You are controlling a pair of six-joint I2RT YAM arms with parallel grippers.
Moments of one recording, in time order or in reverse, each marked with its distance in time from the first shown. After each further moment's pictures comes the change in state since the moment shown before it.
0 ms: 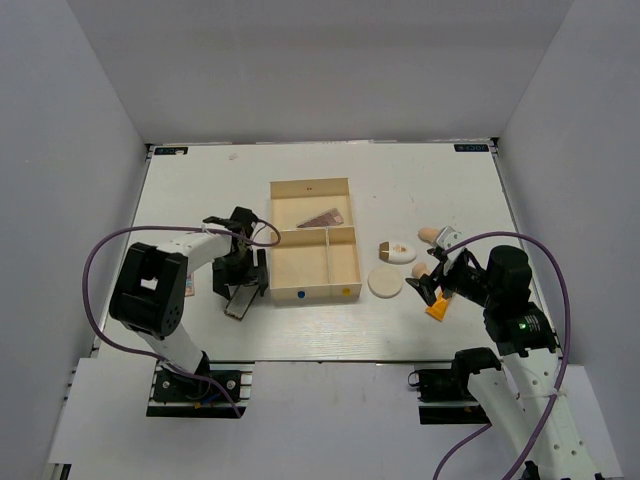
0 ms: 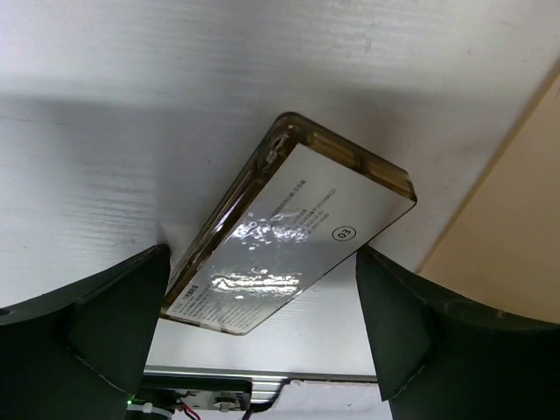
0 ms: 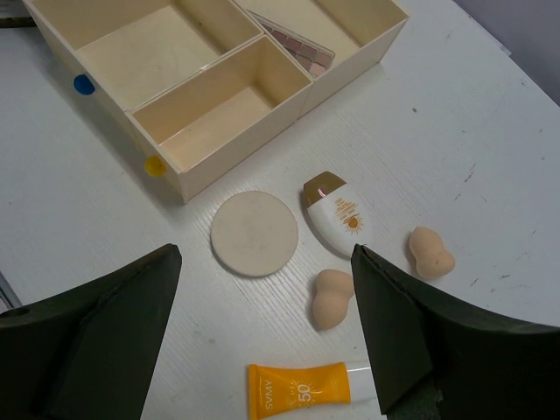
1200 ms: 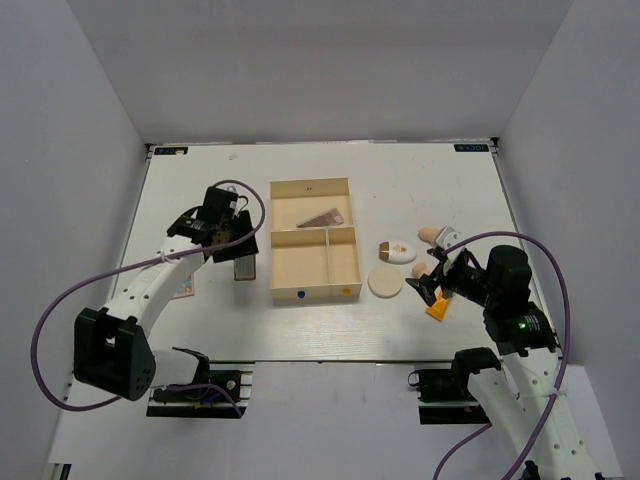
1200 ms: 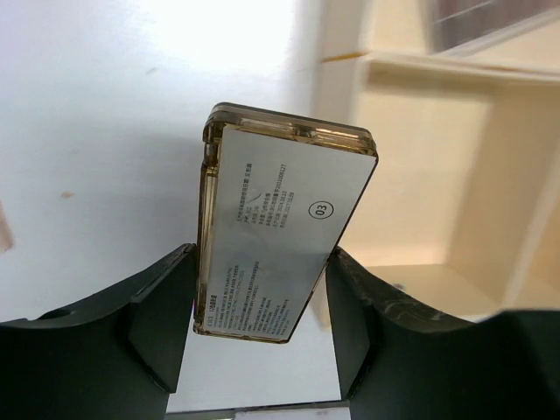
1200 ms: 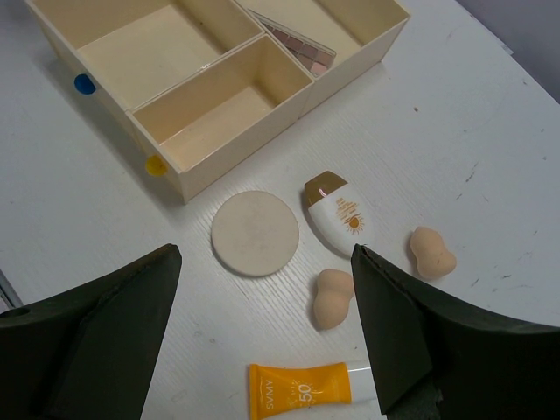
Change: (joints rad) left arm 0.008 -0.381 0.030 0.084 -0.058 -0.061; right arm 0.000 0.001 0.000 0.000 -0.001 0.000
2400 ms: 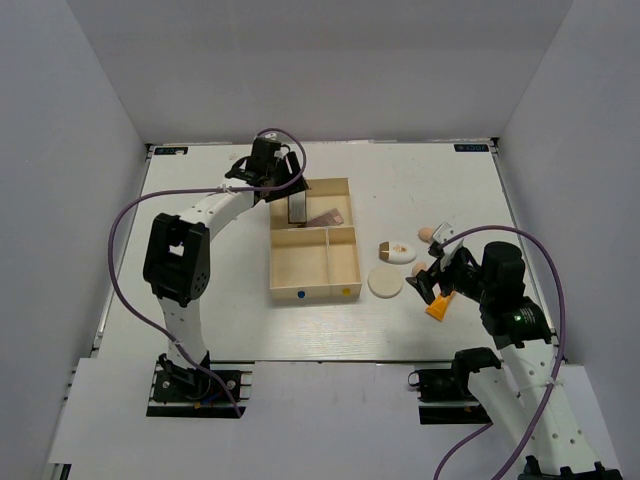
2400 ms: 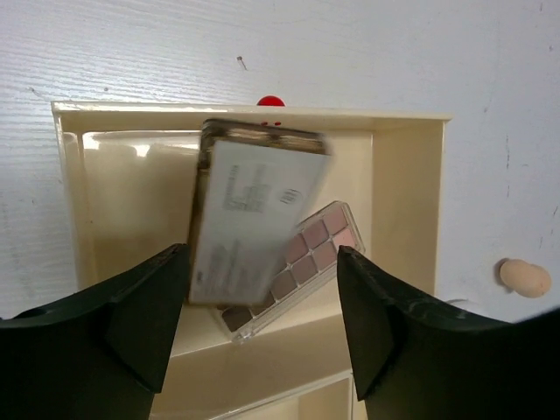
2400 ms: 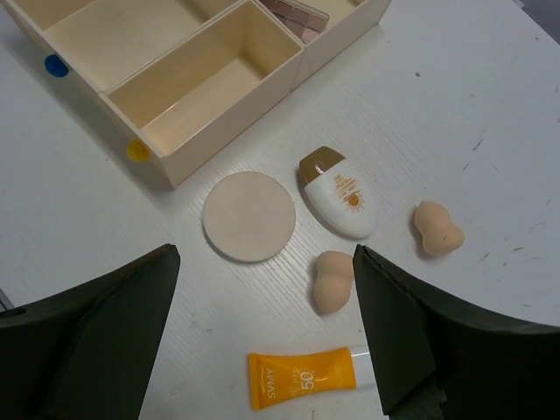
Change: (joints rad) left arm -0.055 0.658 0.538 0.426 0.116 -0.086; right arm 0.001 0.050 -0.015 0.005 0.051 0.011
